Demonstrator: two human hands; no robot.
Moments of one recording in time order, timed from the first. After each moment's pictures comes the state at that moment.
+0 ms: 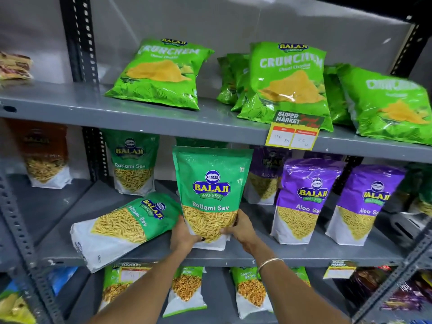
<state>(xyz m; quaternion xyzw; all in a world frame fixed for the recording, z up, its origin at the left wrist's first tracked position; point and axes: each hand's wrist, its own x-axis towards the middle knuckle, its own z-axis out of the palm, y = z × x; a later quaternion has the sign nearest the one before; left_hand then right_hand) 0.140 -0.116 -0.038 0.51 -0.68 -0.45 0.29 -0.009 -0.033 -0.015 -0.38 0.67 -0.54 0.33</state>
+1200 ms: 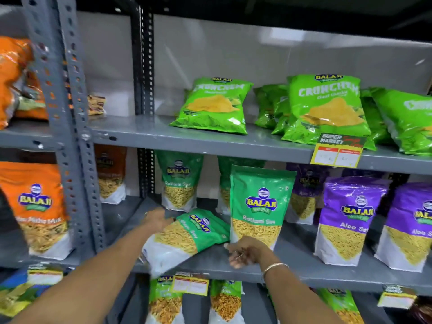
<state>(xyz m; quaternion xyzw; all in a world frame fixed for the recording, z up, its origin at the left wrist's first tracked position) 0.317 -0.206 0.050 0.55 -0.77 -0.27 0.16 0.085 -0.081 -0.004 -0.30 0.70 -0.33 0.56</state>
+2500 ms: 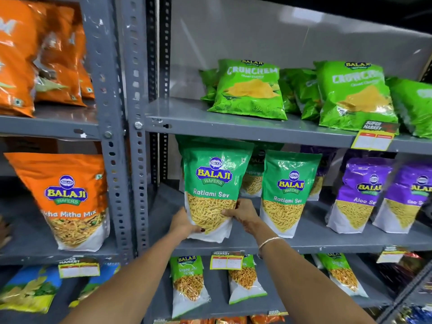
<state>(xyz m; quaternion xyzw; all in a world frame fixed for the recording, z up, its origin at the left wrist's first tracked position) 0.372 -0.225 0.001 0.50 -0.71 -0.44 0.20 0.210 -0.142 0.023 -0.36 0.70 -0.53 0.32</state>
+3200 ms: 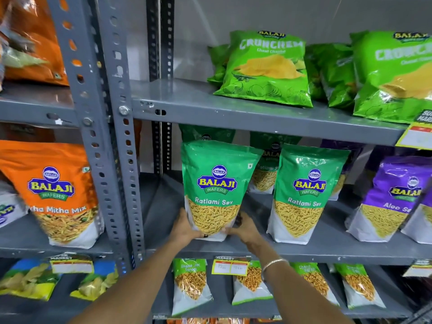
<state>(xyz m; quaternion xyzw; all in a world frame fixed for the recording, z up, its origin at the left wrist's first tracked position) 0.353 -0.250 -0.051 0.49 -0.72 -0.44 0.23 0.191 -0.161 -0.048 -0.33 0.71 -0.51 0.35</state>
